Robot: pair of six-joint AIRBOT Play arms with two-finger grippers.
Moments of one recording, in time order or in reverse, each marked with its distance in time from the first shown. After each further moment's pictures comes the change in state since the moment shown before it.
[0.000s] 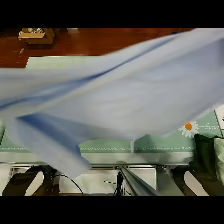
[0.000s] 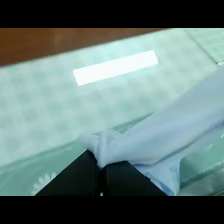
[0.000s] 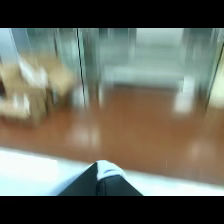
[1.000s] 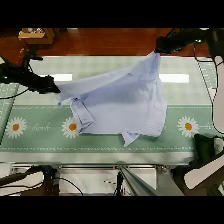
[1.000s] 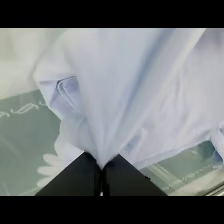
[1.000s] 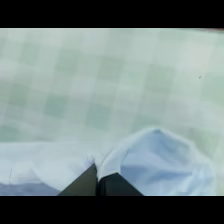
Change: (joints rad) left arm 0.001 -0.684 -0.670 0.036 0.418 0.278; right arm 0.221 -0.914 -0.059 -0.029 -0.172 -0.047
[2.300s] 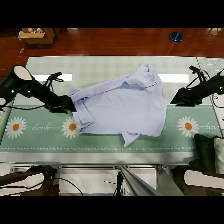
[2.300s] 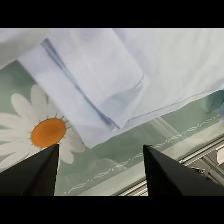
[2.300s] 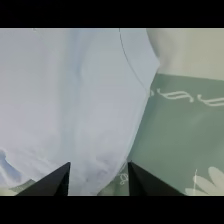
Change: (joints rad) left arm -0.145 -0.006 -0.195 0.016 -0.044 -0.063; right arm -0.314 0.414 -0.884 0.034 0.205 -0.169
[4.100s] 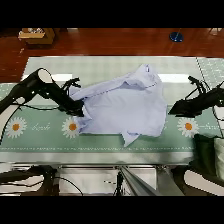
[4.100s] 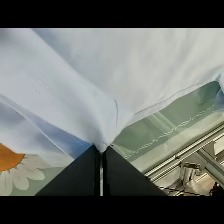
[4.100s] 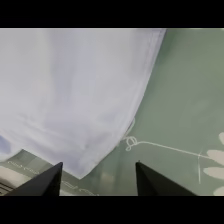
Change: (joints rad) left arm -0.137 -0.067 0.017 -0.027 0.018 -0.020; right arm -0.001 0.156 -0.222 -0.014 -0.014 -0.033
